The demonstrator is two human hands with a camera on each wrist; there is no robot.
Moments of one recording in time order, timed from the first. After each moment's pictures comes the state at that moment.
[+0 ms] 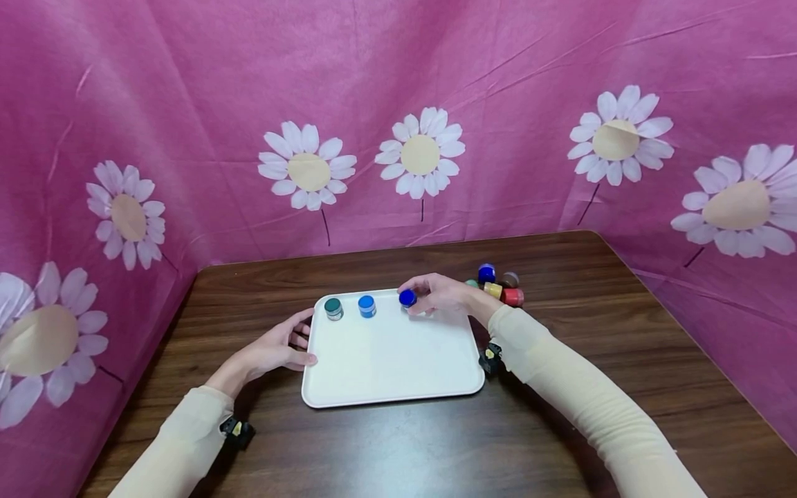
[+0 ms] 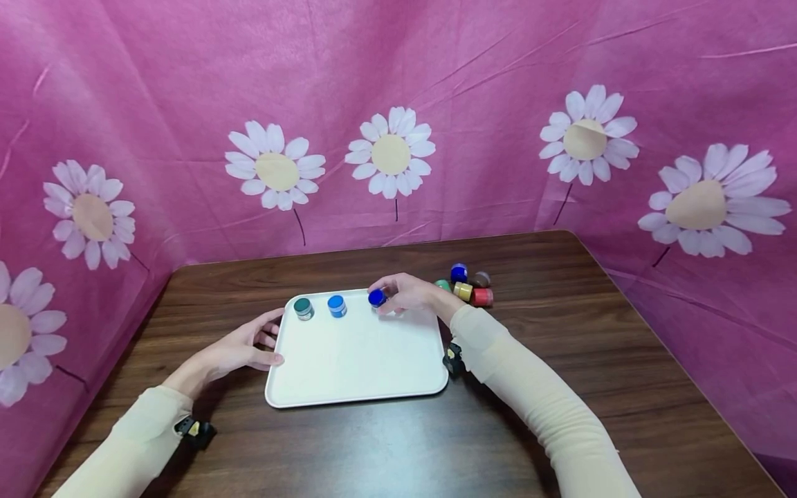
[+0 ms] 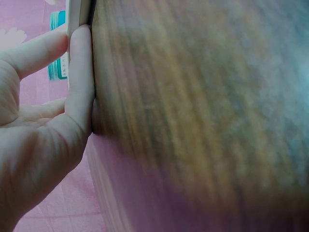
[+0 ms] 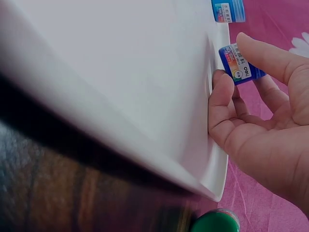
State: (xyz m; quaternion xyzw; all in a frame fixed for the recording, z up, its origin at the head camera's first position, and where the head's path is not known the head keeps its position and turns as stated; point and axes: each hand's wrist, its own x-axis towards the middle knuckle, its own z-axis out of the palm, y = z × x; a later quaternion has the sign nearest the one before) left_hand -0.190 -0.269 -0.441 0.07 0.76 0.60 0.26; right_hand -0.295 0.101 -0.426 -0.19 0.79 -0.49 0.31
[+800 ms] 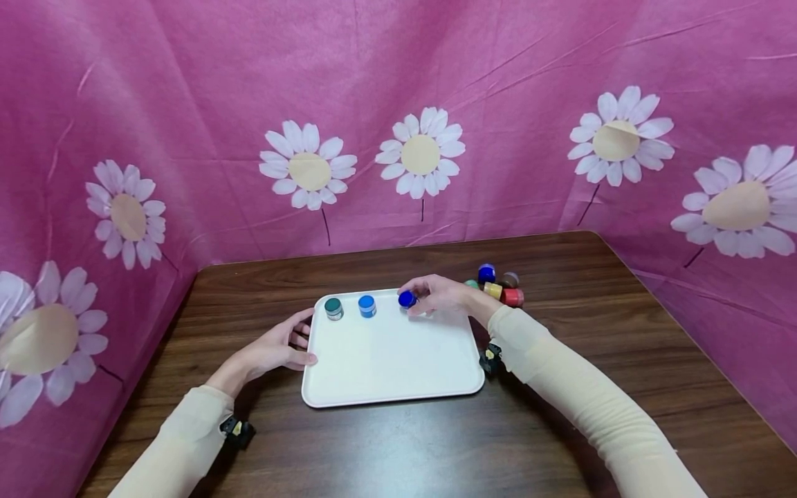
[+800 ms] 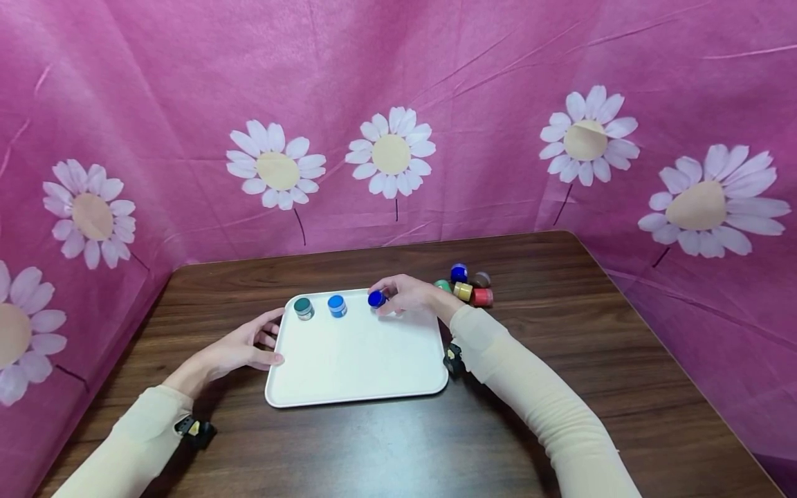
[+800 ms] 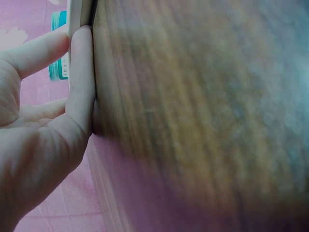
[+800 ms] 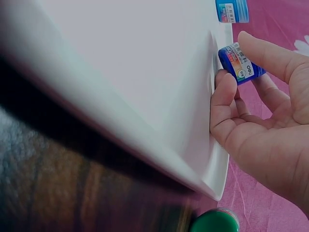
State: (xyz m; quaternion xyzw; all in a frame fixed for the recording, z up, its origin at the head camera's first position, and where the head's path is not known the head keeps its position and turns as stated) left_hand -0.189 -0.268 -0.440 0.07 0.75 0.60 0.25; right_hand -0.297 0.101 -0.429 -0.21 0.80 -0.47 0.30
